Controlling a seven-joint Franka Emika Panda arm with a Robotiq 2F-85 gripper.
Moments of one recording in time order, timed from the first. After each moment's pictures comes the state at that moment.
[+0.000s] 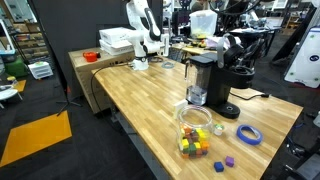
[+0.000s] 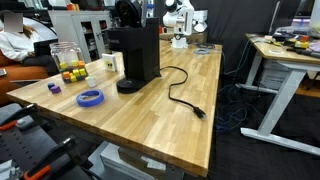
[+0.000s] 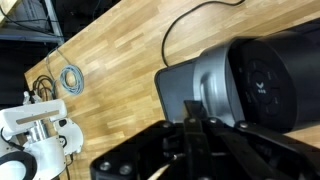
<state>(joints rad) 0.08 0.03 0.05 -1.95 -0.44 2.39 -0.97</state>
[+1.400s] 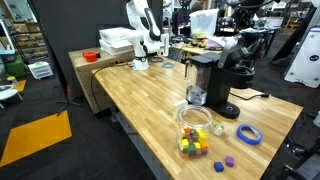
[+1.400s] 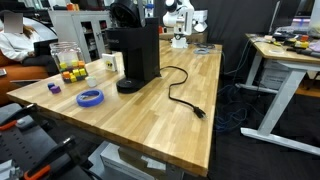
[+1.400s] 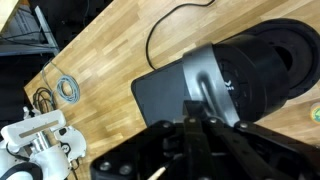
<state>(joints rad) 0.08 -0.16 0.05 -2.14 -0.38 2.39 -0.91</state>
